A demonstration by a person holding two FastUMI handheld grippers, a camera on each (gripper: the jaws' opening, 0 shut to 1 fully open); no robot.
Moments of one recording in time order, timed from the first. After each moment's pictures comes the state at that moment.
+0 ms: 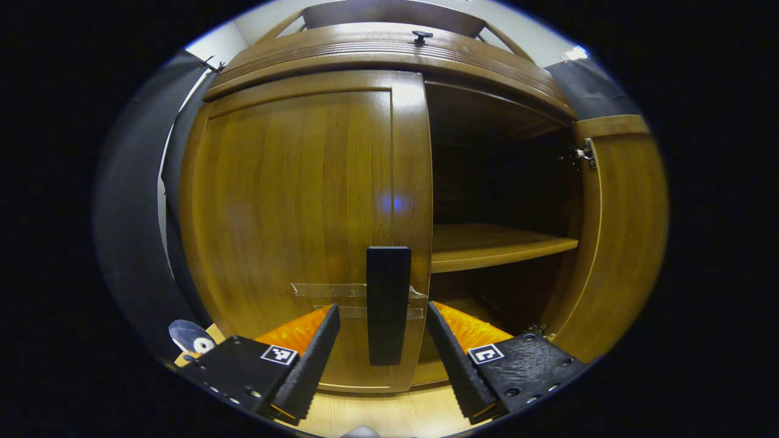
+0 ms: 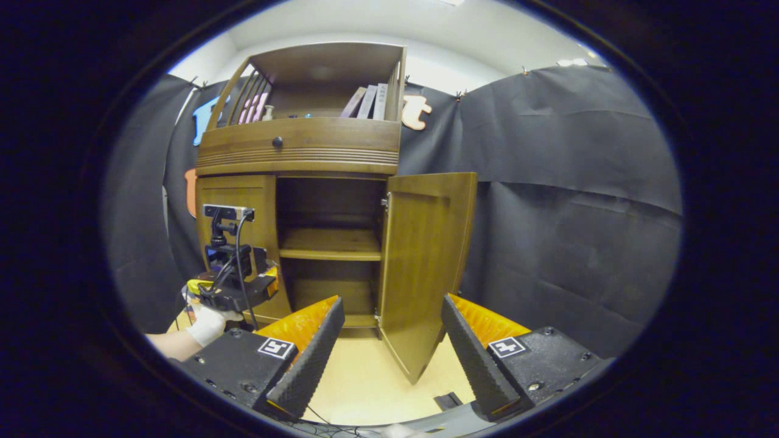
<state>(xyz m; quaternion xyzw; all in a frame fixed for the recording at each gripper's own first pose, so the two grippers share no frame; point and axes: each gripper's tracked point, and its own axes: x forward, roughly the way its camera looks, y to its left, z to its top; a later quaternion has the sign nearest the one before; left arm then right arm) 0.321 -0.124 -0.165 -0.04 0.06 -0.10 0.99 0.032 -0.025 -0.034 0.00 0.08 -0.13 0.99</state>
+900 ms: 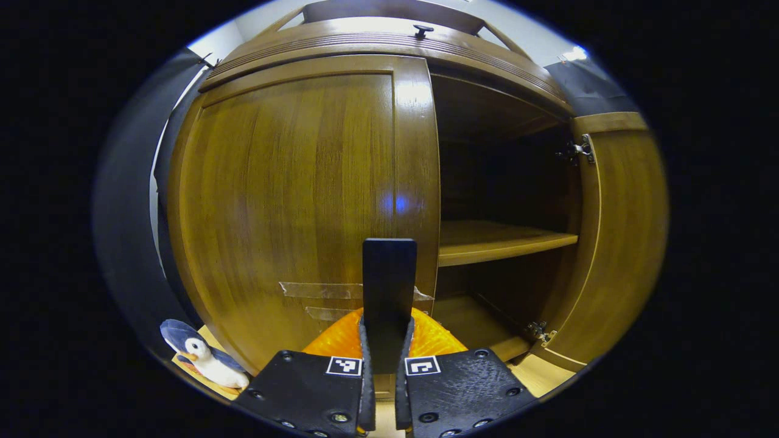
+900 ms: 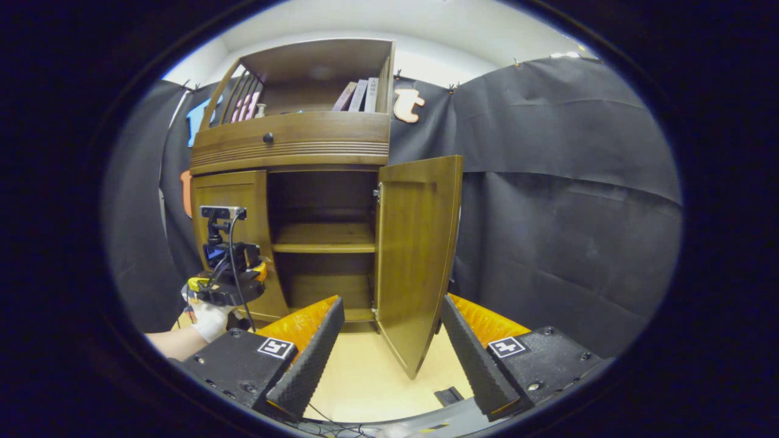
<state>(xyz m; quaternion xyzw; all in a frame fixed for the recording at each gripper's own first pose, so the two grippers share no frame) 0.320 -0.124 -0.170 -0.04 0.06 -0.12 0.99 0.029 -0.028 -0.041 0.01 0.09 -0.11 0.99</state>
